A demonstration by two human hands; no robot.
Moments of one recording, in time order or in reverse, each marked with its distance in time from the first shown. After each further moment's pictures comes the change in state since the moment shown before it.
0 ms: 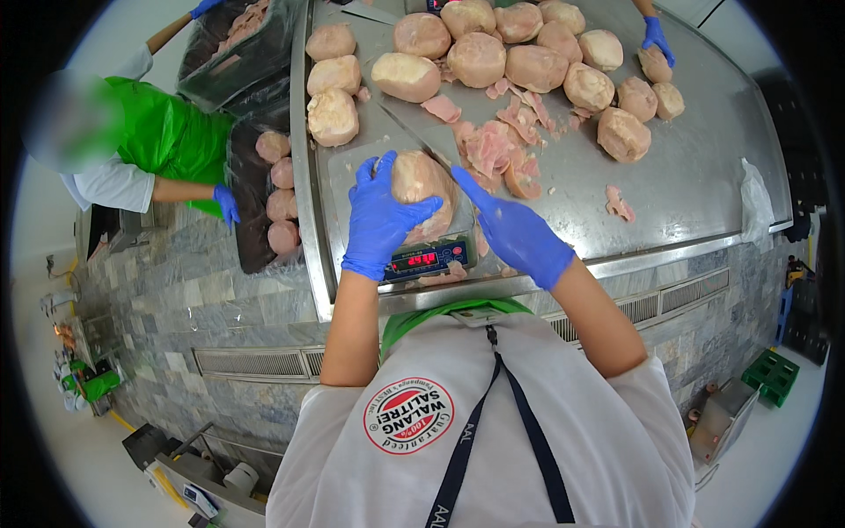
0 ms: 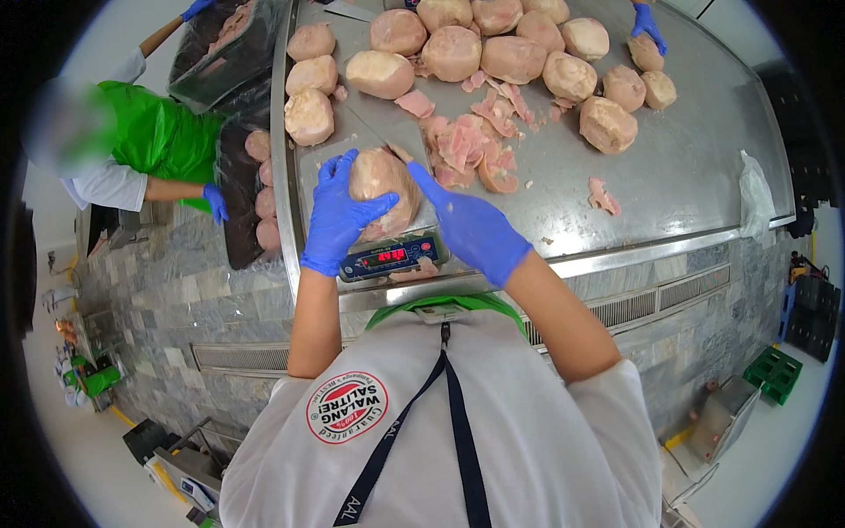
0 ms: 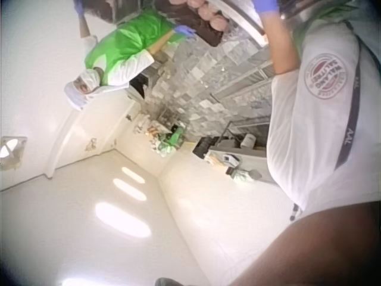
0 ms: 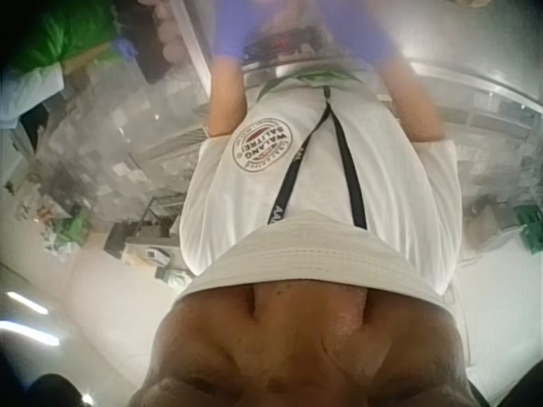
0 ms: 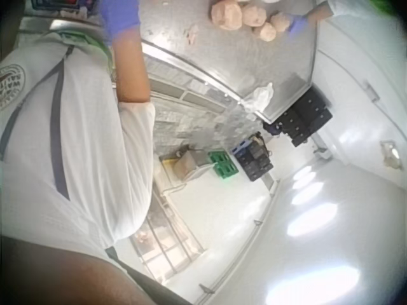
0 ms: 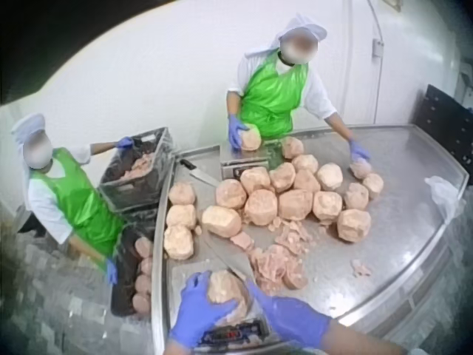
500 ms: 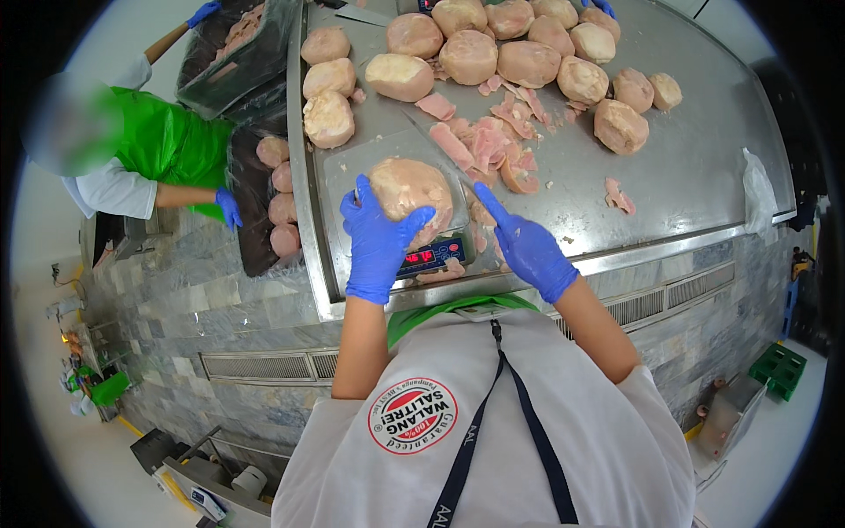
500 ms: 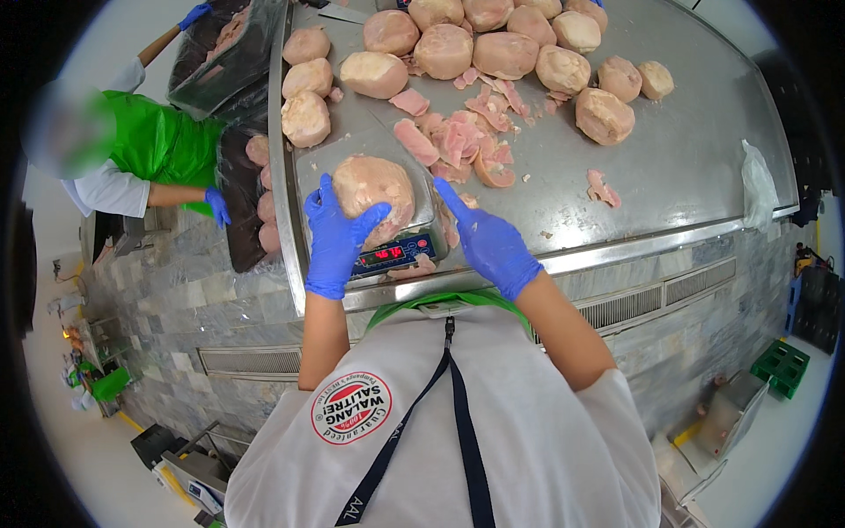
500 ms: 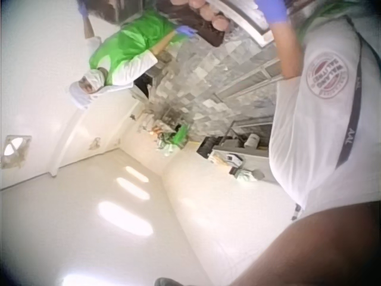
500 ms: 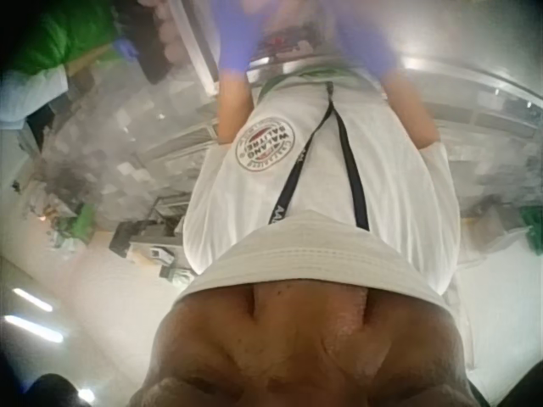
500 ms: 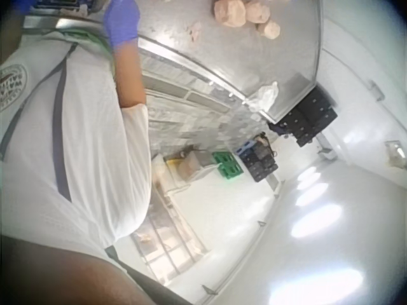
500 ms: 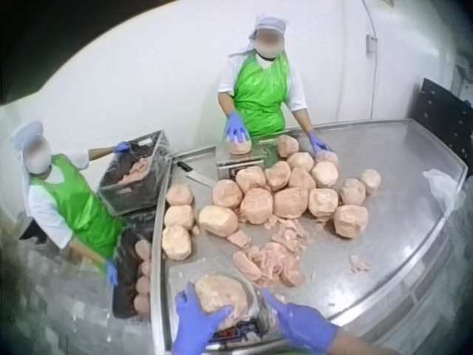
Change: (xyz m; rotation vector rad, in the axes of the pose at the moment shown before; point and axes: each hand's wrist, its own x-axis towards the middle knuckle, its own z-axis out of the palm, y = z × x) left_hand -0.036 0.009 0.014 0.014 0.165 -0.155; right_hand -0.043 0.034 0.025 0.005 0.158 0.021
